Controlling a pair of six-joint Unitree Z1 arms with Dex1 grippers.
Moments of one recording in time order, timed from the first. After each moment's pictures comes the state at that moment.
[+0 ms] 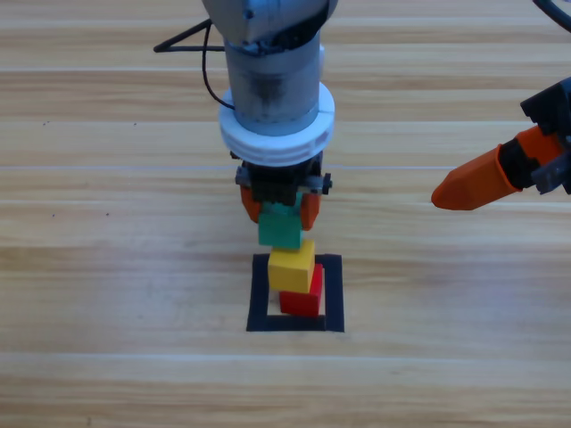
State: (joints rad) arm 0 -0.86 2.26 -2.15 1.37 0.07 -0.77; arm 1 0.75 1.53 -1.13 0.53 0.23 0.11
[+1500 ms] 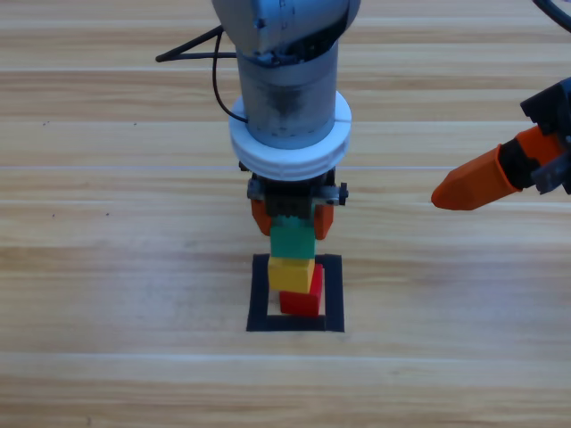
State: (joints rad) arm 0 -0.92 2.25 -2.14 1.37 0.09 -0.89; arm 1 0.75 1.53 -1.13 0.53 0.23 0.11
